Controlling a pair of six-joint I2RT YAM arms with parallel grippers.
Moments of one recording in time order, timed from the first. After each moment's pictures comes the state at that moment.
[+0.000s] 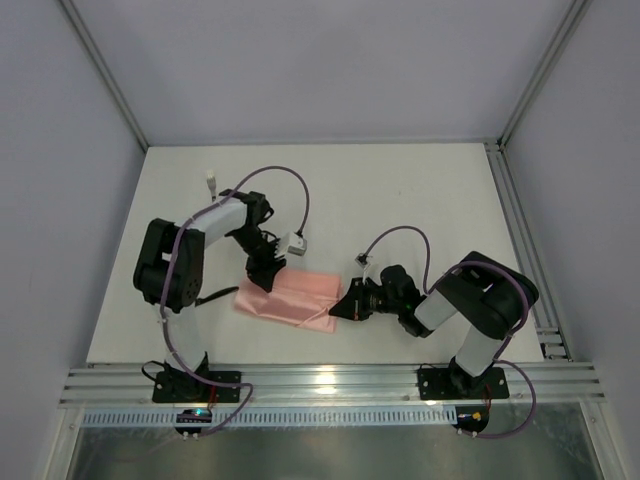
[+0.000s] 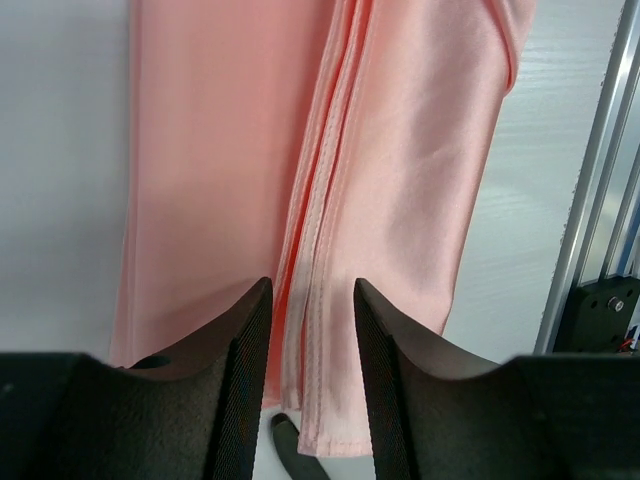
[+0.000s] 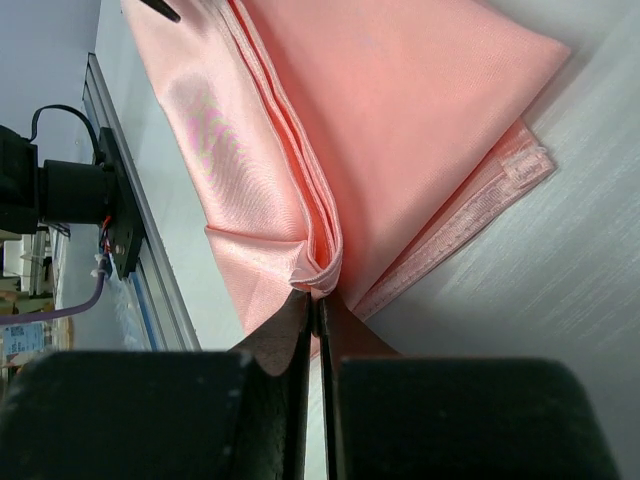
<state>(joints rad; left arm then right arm) -0.38 1.92 1.30 -1.15 0.60 1.17 0.70 1.72 0.27 1.00 -0.50 0.73</state>
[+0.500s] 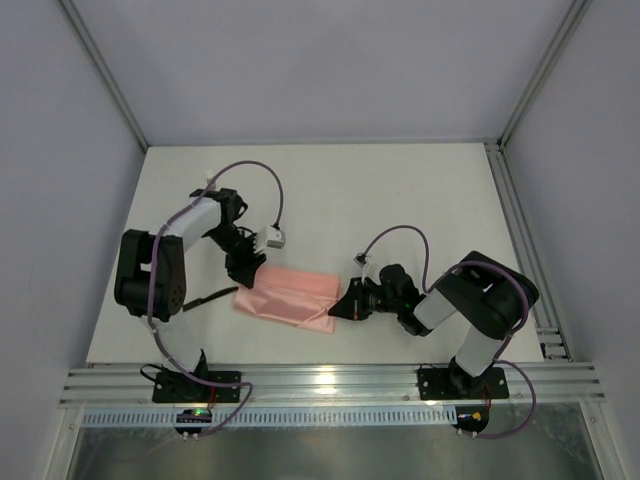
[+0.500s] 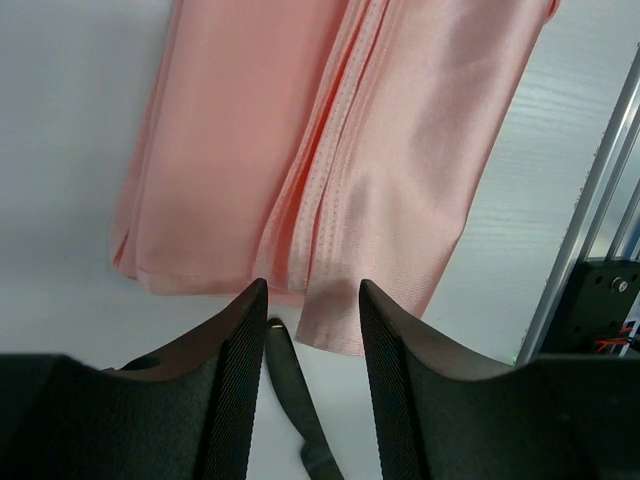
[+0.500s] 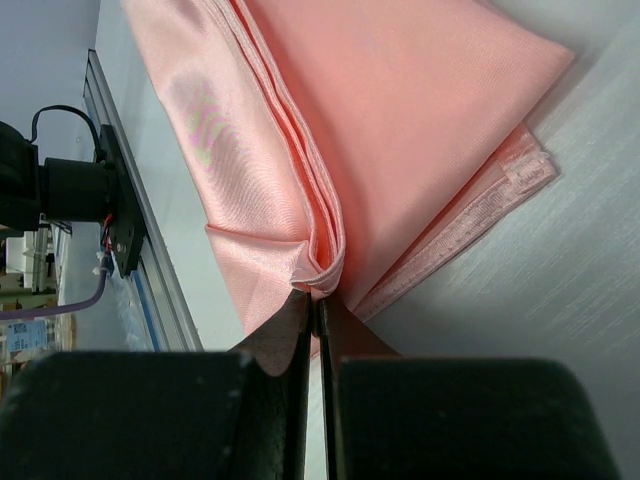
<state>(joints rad) -0.21 1.82 1.26 -1.16 0.57 1.17 0.70 1.72 0.28 0.99 -0.51 0.73</state>
